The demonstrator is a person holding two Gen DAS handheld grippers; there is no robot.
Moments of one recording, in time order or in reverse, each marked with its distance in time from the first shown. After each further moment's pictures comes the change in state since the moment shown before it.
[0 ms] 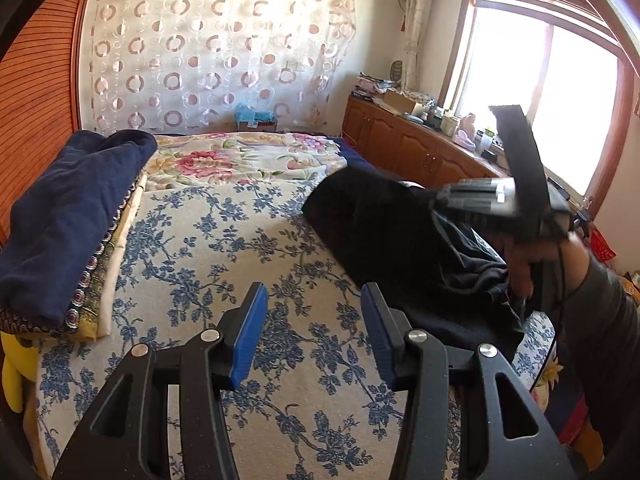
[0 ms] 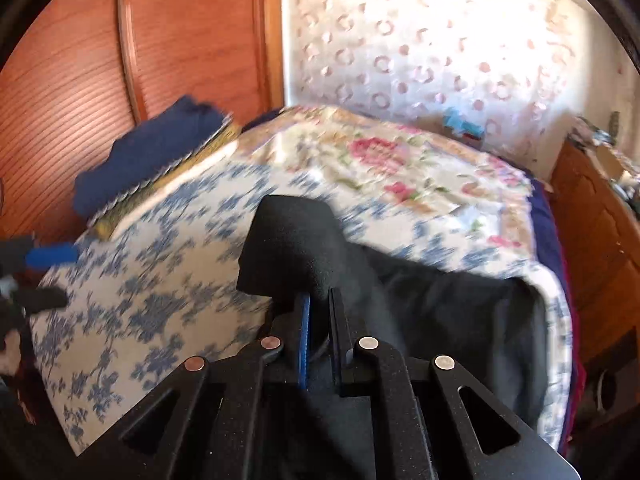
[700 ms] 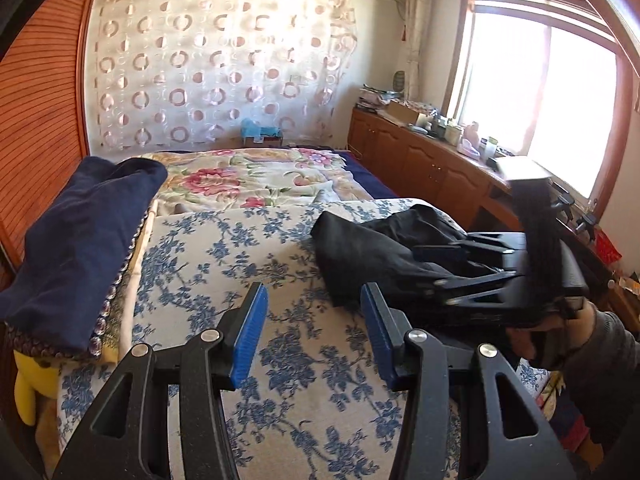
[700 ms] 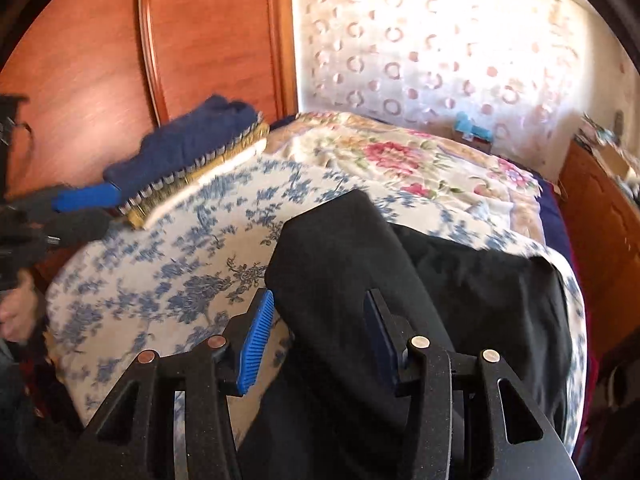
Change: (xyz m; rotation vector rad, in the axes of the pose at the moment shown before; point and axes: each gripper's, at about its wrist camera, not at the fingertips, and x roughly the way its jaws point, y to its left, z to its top) left arm -0.014 0.004 0.016 0.012 -0.048 0.039; right arm 0.009 0.049 -0.024 -0.065 0.036 0.056
